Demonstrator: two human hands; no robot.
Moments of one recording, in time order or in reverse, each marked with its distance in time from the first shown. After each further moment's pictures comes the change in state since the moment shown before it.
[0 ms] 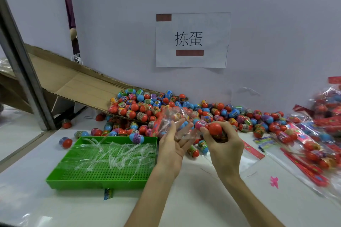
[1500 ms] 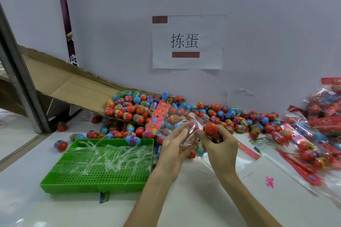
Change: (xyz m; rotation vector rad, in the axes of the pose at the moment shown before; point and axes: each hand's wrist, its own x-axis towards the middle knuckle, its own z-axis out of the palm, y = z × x) left_hand -0.003 -0.007 0.003 0.118 -0.132 -0.010; right_hand 0.004 -0.001 -0.001 0.045 -0.029 0.125
